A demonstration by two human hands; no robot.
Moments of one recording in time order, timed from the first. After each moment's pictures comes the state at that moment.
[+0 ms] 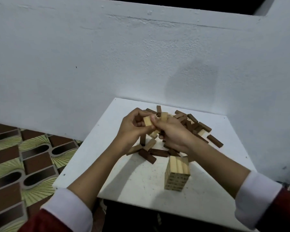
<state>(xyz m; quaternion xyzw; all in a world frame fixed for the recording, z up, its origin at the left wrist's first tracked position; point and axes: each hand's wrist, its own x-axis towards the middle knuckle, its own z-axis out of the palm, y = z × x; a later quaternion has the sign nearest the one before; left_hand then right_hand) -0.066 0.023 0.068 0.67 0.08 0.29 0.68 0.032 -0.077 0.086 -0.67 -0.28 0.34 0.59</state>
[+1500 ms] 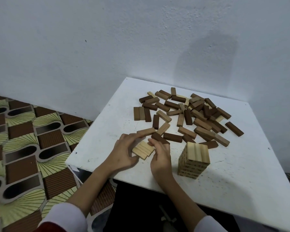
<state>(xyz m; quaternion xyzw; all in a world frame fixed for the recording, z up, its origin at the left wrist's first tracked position) -0.127 0.061 -0.078 0.89 0.14 0.20 0.39 -0.043 -0.071 -0.082 -0.81 -0.34 0.07 0.47</state>
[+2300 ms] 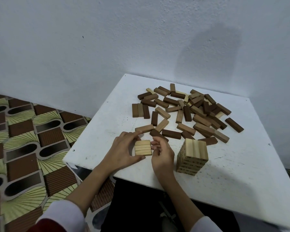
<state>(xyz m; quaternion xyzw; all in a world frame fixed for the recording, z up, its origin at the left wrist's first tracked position) -0.123 0.058 -0.084 0.92 0.15 0.18 0.31 -0.037 -0.071 -0.081 -0.80 -0.24 0.11 0.54</state>
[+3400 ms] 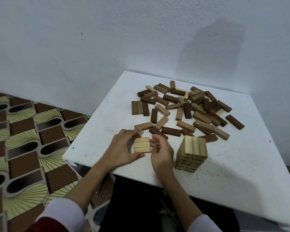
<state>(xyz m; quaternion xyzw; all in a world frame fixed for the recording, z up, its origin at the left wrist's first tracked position) -0.124 0.057 -0.081 0.92 0.15 0.19 0.31 -0.036 -0.071 -0.082 -0.81 -0.23 0.12 0.53</state>
